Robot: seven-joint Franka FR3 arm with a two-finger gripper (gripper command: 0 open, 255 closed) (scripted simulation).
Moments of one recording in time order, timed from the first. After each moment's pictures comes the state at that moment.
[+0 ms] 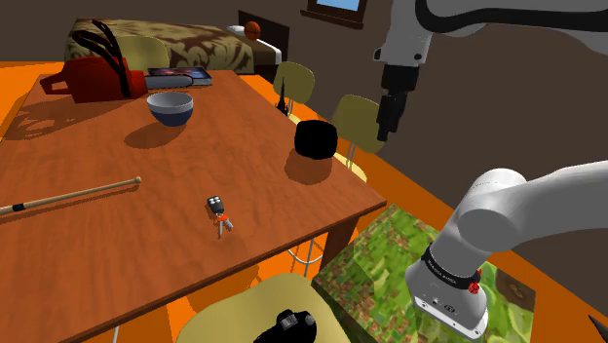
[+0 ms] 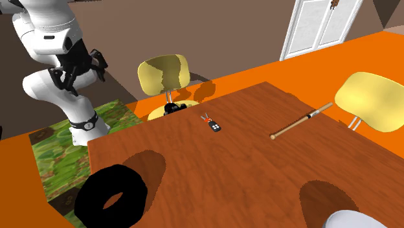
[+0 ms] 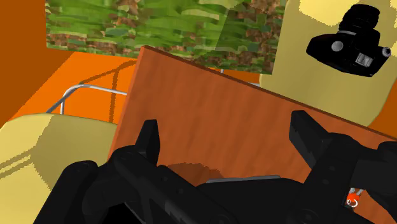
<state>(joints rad) 0.02 -0.78 0.03 -2.43 0.10 1.48 -0.15</state>
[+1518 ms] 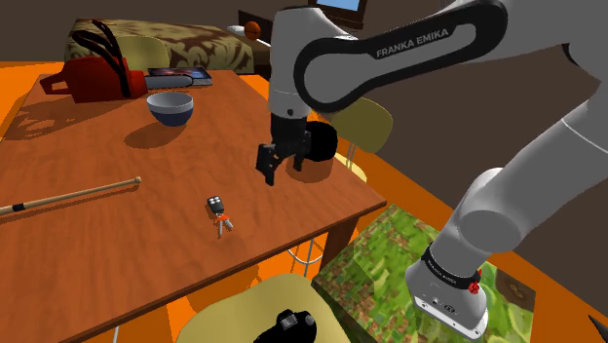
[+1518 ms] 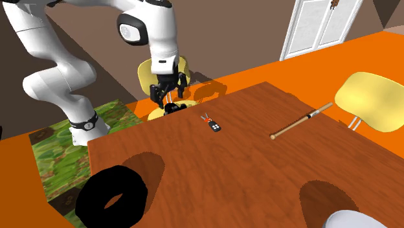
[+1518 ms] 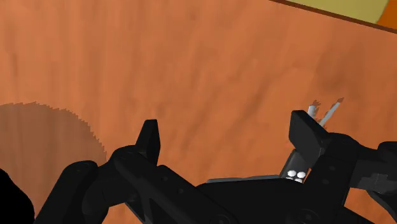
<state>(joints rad) 0.06 -0.25 0.49 -2.27 0.17 2.02 0.41</state>
